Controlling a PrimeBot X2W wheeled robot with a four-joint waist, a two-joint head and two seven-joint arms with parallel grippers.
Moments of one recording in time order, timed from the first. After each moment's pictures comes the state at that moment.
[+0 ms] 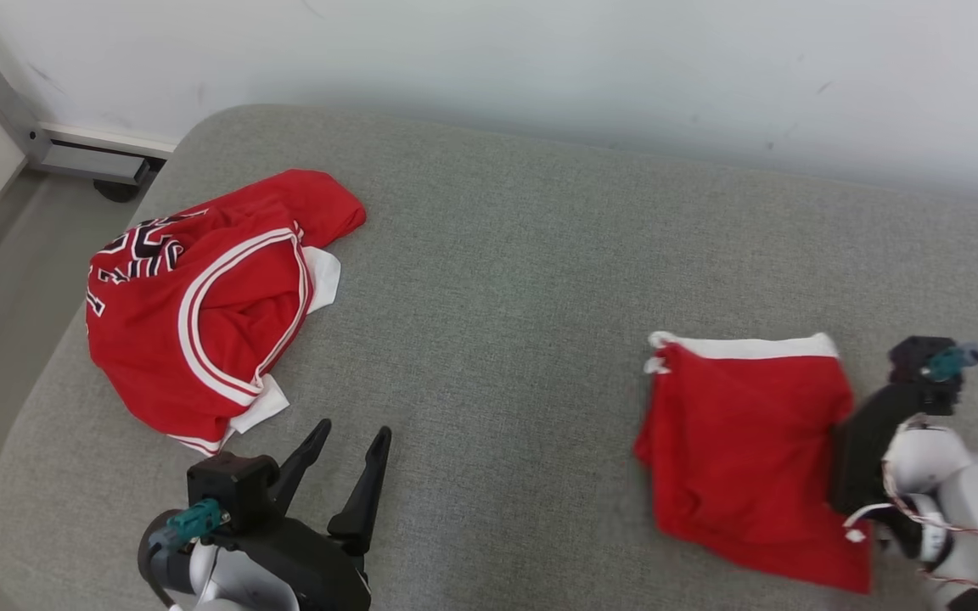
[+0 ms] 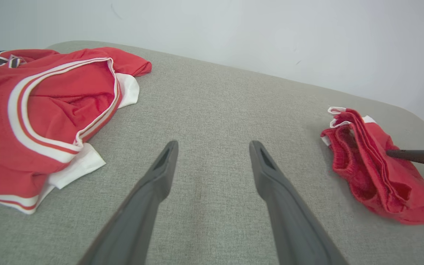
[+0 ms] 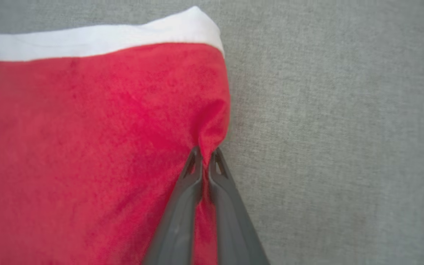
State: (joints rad) left arm -0.26 0.28 -0.61 0.17 -0.56 0.10 -0.05; right arm -0.34 -0.23 0.05 0.45 0.38 -0.08 0.61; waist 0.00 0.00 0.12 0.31
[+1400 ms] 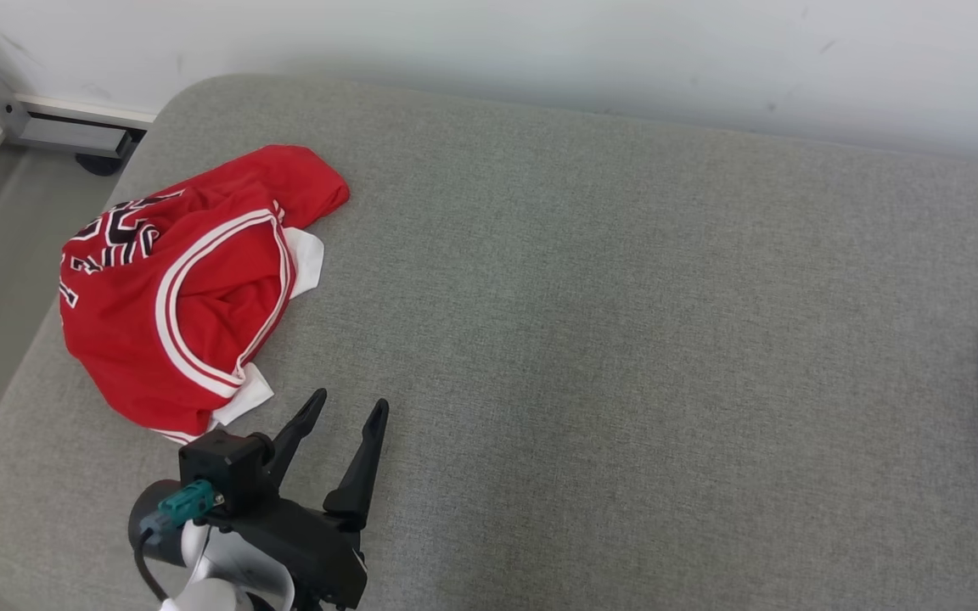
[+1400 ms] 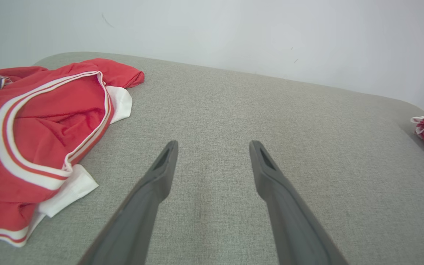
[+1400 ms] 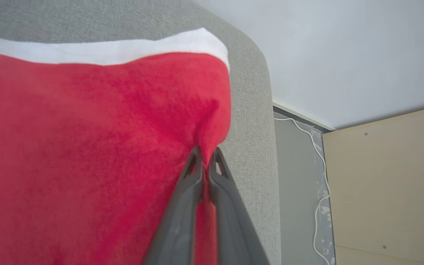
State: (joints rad) left arm -0.29 0.29 -0.61 0.14 -0.53 0.10 -0.06; right arm -0.21 -0.75 -0.12 0.46 0.23 -0.01 0.49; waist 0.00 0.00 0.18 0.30
